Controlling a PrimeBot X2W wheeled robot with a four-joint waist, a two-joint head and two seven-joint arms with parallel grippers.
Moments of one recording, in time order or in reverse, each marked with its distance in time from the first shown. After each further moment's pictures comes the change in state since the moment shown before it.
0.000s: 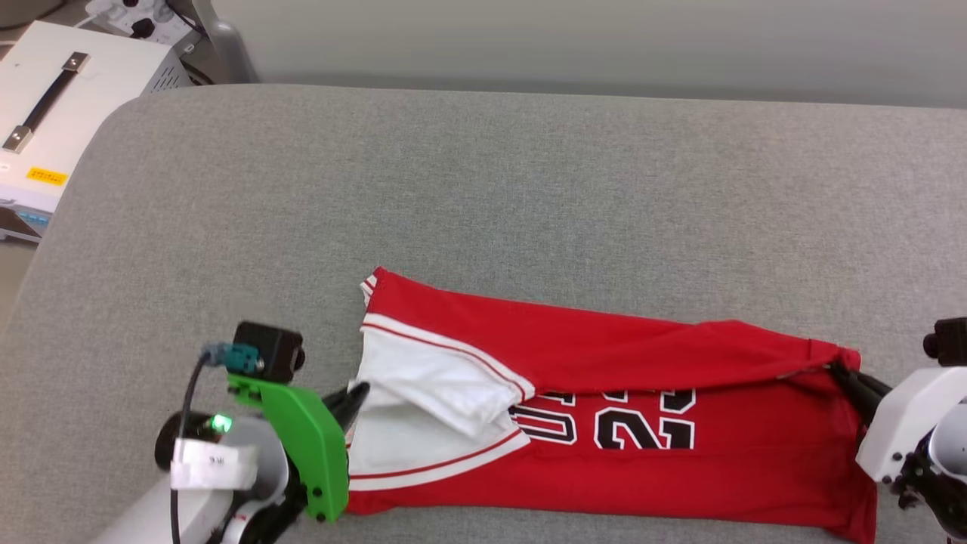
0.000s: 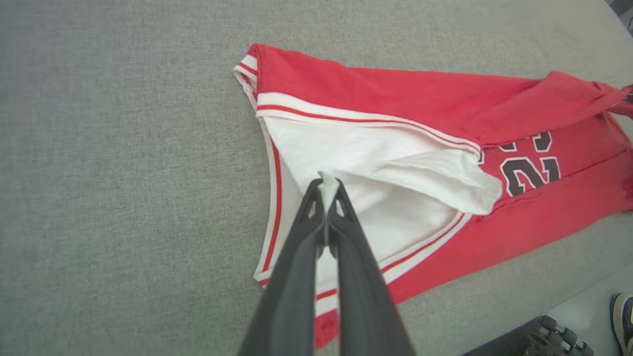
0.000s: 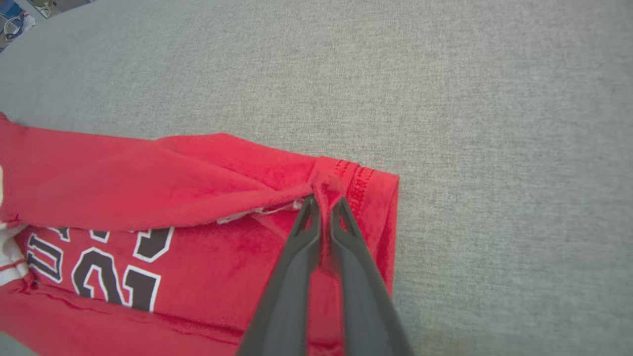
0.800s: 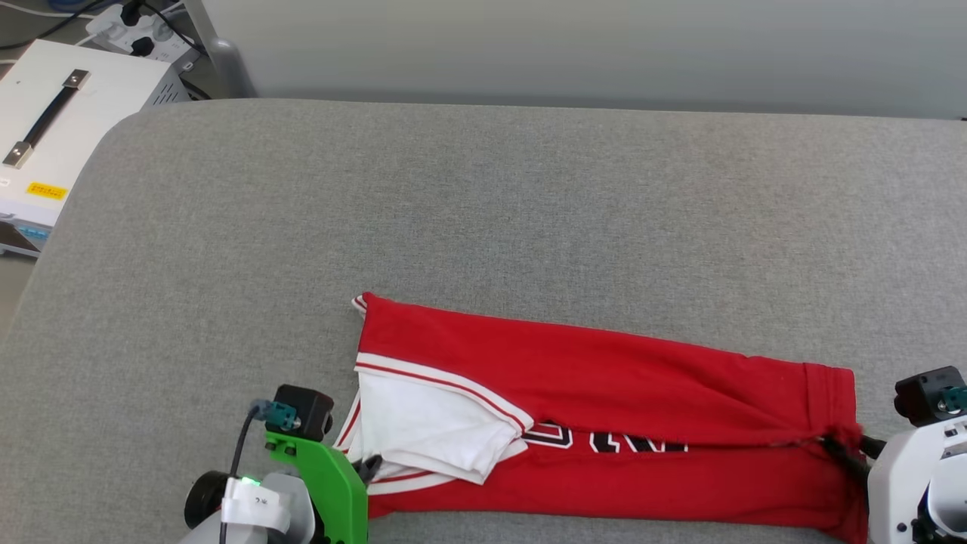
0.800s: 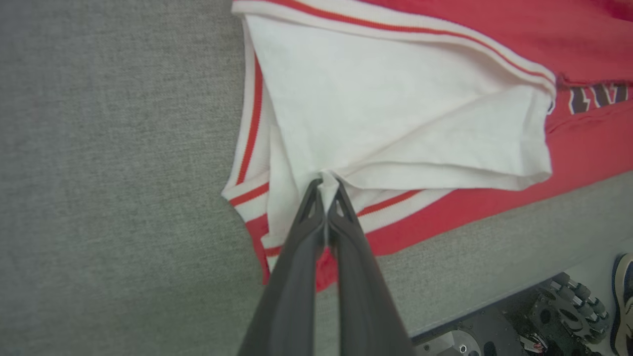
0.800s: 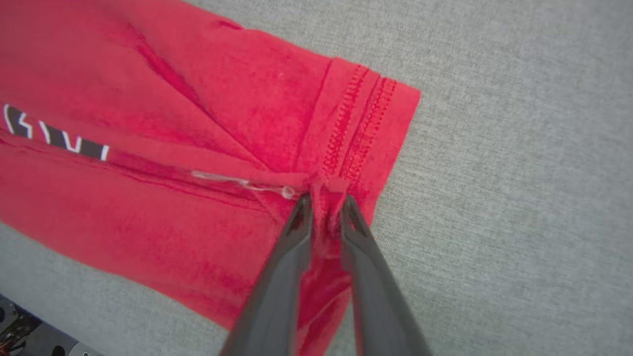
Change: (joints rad) left arm 0.047 -0.063 -0.093 0.194 0.016 -0.043 -0.033; right arm 0.093 -0.169 0.195 -0.065 -0.044 0.000 0.035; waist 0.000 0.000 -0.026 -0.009
